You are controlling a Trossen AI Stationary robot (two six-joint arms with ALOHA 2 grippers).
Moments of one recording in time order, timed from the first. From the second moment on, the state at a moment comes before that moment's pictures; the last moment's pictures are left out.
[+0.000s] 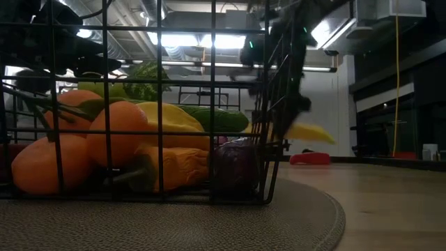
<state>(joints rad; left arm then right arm) 0.01 0.14 0.01 0.19 0.03 -0.12 -0.26 1.84 1.29 -0.81 0.23 -0.24</state>
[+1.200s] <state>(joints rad) 0.01 0.14 0.01 0.19 0.03 -0.12 0.25 2.01 1.83 -0.54 0.09 0.12</state>
